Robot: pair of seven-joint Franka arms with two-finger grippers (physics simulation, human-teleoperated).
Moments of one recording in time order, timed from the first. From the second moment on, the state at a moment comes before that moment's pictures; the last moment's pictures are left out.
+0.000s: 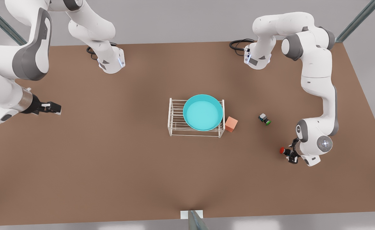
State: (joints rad) left arm 0.07 0.80 0.04 -1.55 0.01 2.25 -1.09; right arm -0.11 0.15 0.05 -1.44 -0.04 1.43 -0.04
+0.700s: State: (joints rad) left arm -0.22 0.42 0.03 -1.54 -0.19 2.03 -1.29; right arm -0.12 0.14 0.05 -1.44 -0.03 1.39 -0.05
